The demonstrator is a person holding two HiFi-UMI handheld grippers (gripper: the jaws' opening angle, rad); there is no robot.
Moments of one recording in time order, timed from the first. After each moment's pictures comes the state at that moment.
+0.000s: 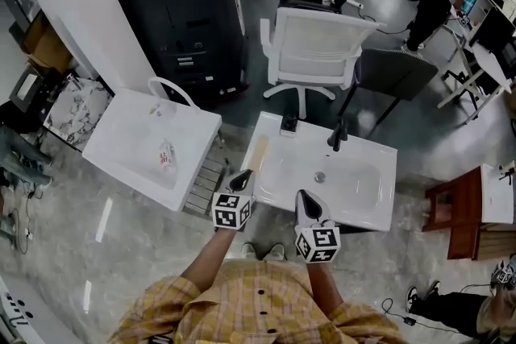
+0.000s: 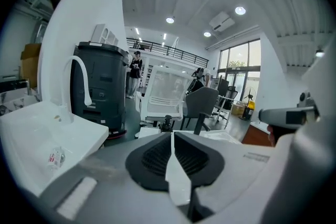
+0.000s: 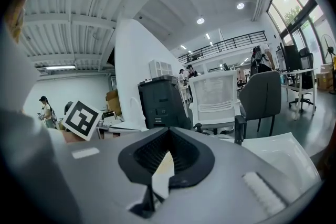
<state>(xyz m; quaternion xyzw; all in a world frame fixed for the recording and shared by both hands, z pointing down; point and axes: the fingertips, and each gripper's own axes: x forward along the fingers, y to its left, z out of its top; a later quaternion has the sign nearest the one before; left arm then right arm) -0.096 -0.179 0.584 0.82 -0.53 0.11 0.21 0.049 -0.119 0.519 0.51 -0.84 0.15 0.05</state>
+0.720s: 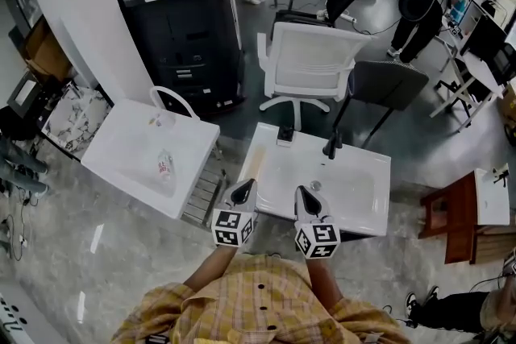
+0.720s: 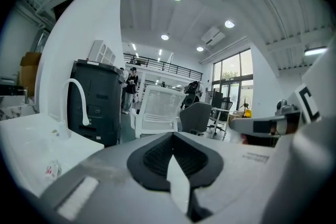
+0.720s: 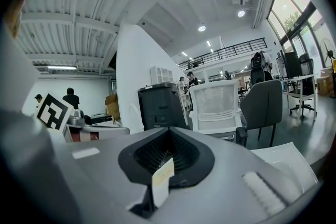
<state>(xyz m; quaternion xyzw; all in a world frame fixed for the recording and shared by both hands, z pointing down) -0.082 -0.152 0.518 0.84 -0.53 0.05 0.14 0.047 -0.134 0.489 0.52 -0.85 0.12 0.03</state>
